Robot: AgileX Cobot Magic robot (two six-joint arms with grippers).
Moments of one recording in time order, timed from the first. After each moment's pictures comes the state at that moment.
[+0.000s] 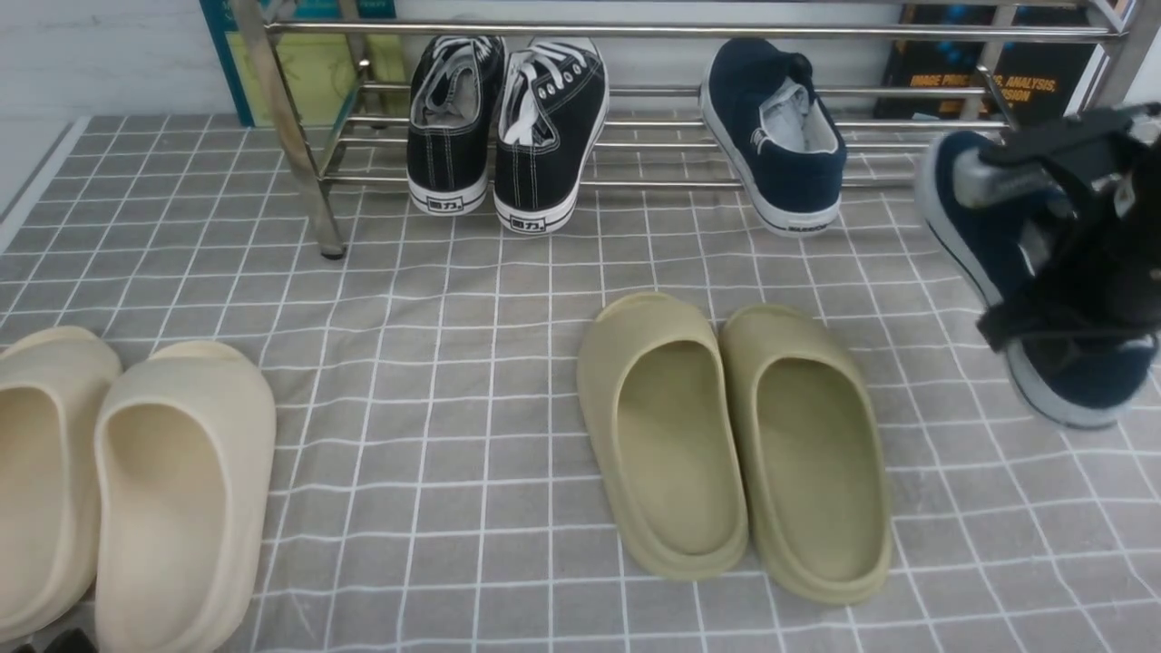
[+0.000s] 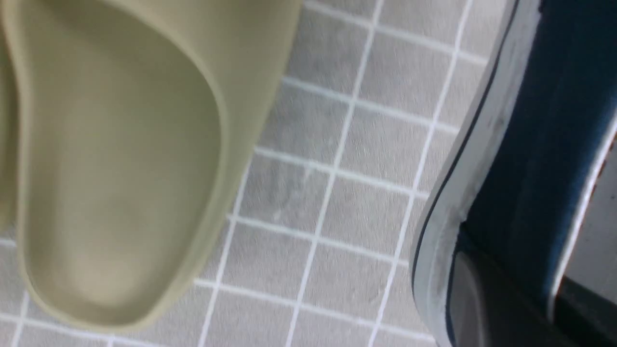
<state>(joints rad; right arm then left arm) 0.24 1.59 -1.30 -0.08 1.03 0.00 0.05 -0.01 0.03 -0.03 0.38 -0.29</state>
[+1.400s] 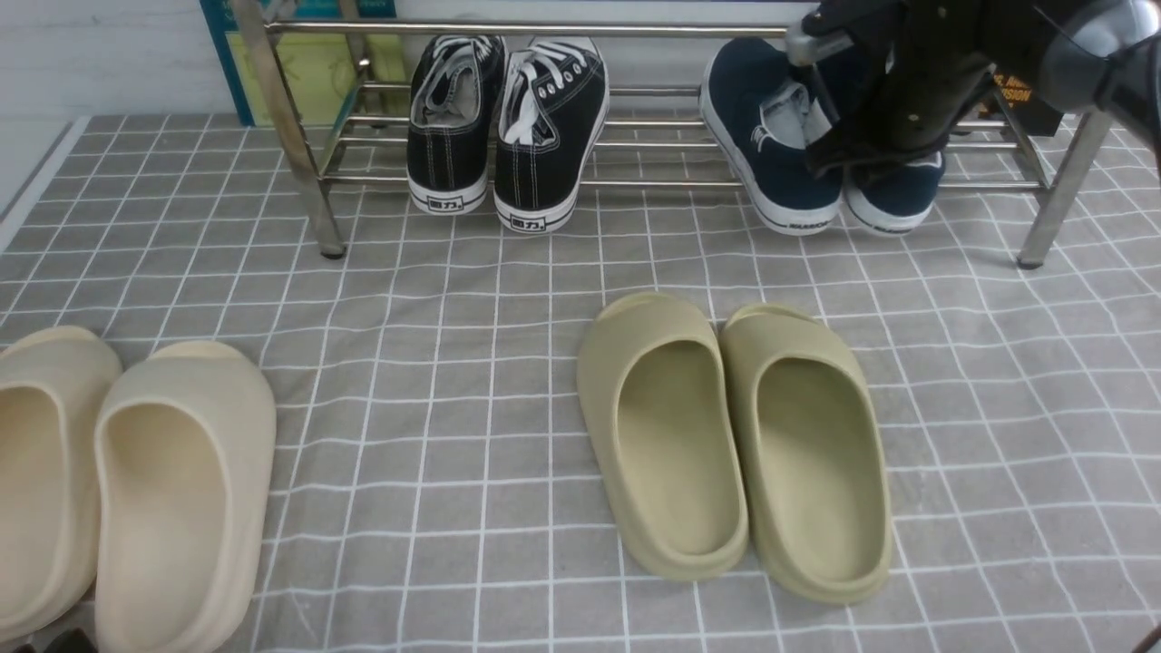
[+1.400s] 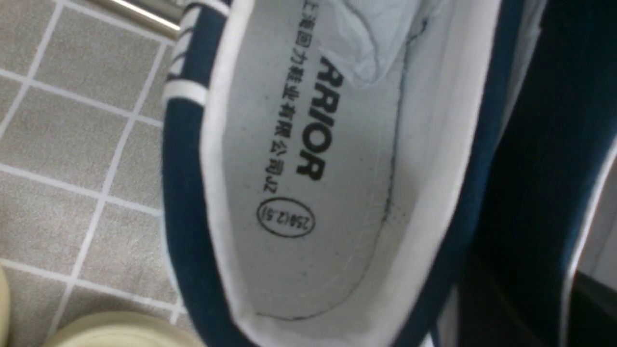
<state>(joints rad) 0.24 2.27 -2.21 -0.16 1.04 -0.06 0.05 -0.01 0.03 -0.04 0.38 -0.29</state>
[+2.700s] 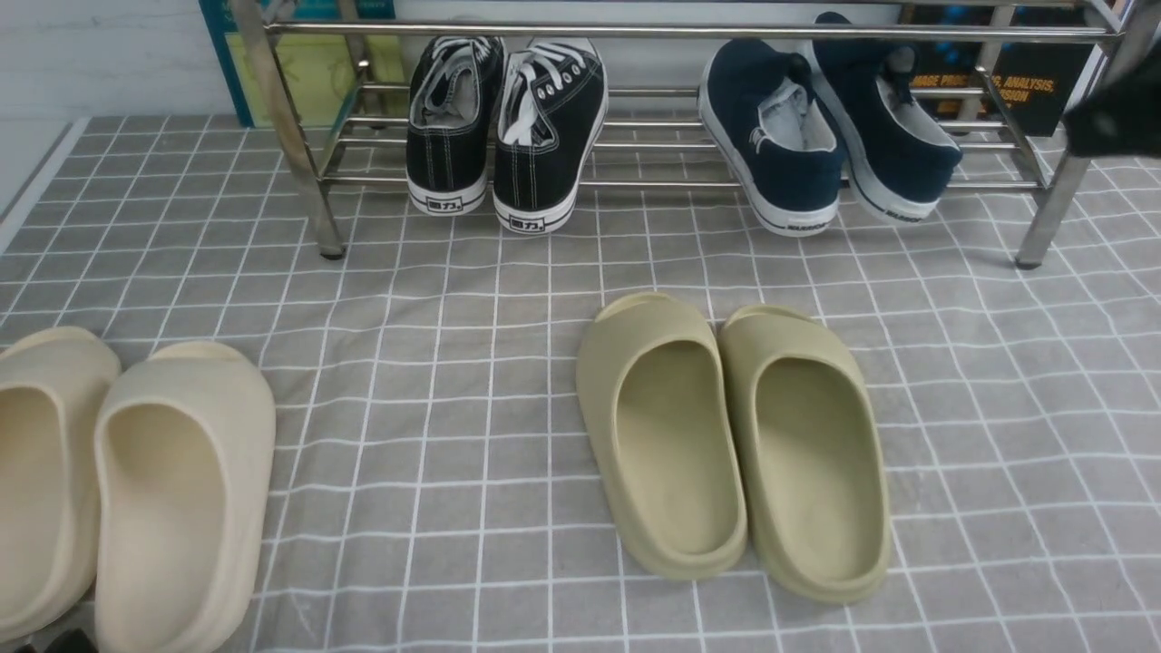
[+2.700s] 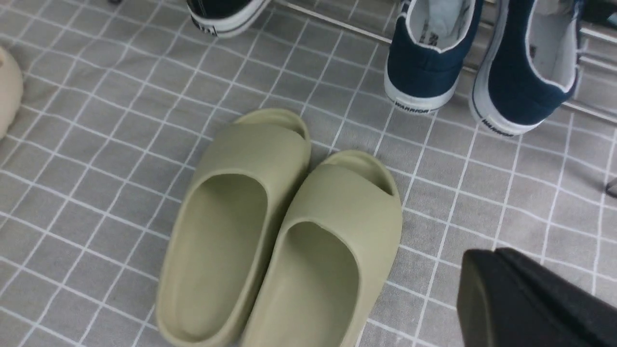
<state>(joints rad) 0.24 1.10 -1.22 0.22 0.83 -0.19 0.05 -0.01 0.03 -0.04 0.38 -0.29</state>
